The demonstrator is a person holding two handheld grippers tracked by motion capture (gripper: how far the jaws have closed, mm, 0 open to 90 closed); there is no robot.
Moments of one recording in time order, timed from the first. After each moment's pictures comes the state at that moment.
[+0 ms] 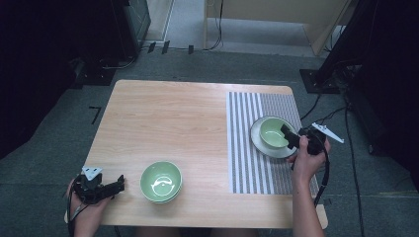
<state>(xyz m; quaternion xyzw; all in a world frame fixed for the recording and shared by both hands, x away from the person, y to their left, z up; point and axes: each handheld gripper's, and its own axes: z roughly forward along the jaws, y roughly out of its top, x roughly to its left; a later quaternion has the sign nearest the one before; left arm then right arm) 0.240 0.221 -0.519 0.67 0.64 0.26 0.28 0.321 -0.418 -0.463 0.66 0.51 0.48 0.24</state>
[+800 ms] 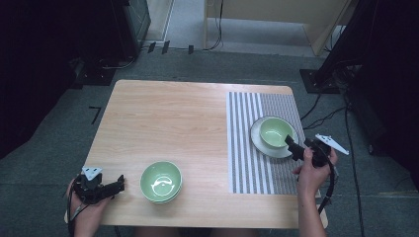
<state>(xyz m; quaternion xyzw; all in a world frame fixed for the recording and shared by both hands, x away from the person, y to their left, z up) 0.240 0.221 -0.519 0.67 0.64 0.26 0.28 0.287 -0.423 -0.469 0.67 0.53 0.45 0.27</state>
